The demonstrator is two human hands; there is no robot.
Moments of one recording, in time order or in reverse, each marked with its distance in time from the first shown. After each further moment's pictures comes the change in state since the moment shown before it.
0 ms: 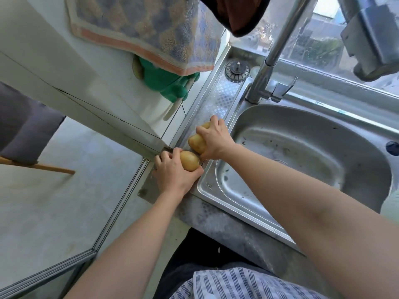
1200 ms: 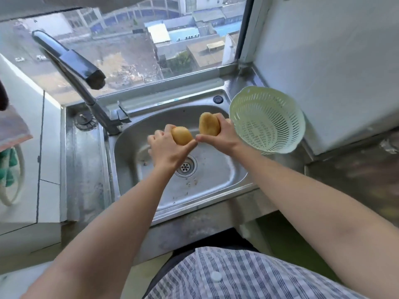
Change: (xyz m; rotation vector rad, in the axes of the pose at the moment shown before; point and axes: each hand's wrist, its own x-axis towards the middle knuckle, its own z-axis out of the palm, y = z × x) left_hand -0.095 0.228 0.024 -0.110 -0.259 0.778; right_hand -0.272 0.178 -0.024 0.935 0.717 0.747
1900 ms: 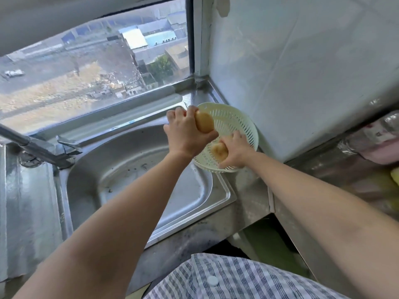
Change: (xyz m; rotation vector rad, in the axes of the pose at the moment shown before) left_hand 0.035 0.177 0.067 0.058 0.017 0.385; right_hand 0.019 0.082 -0.139 -0.672 -0.210 0.232
